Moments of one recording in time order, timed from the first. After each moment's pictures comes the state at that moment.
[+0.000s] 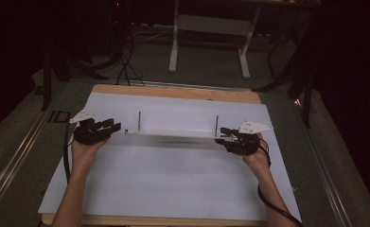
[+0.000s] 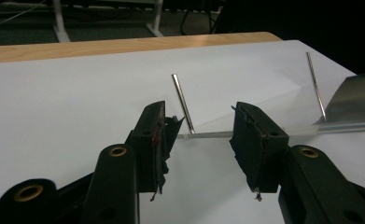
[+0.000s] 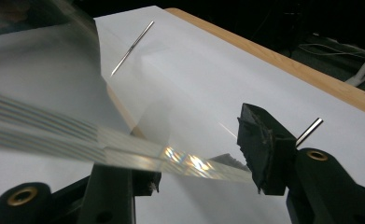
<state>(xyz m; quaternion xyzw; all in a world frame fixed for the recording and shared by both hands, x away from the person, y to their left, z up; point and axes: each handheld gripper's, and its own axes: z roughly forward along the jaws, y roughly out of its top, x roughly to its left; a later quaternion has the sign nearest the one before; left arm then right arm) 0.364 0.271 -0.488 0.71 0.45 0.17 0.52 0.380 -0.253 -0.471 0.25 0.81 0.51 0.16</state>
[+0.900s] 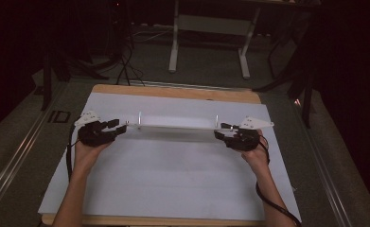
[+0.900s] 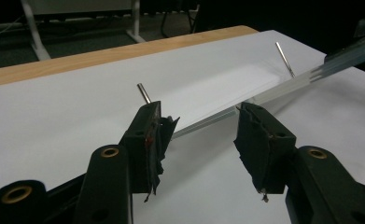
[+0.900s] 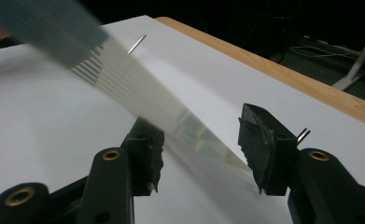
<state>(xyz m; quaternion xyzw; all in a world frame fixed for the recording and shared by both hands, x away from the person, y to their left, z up) 0.361 0.256 -0.483 0.73 0.40 0.17 0.53 0.388 -0.252 -0.465 0.27 0.80 0.52 0.16</state>
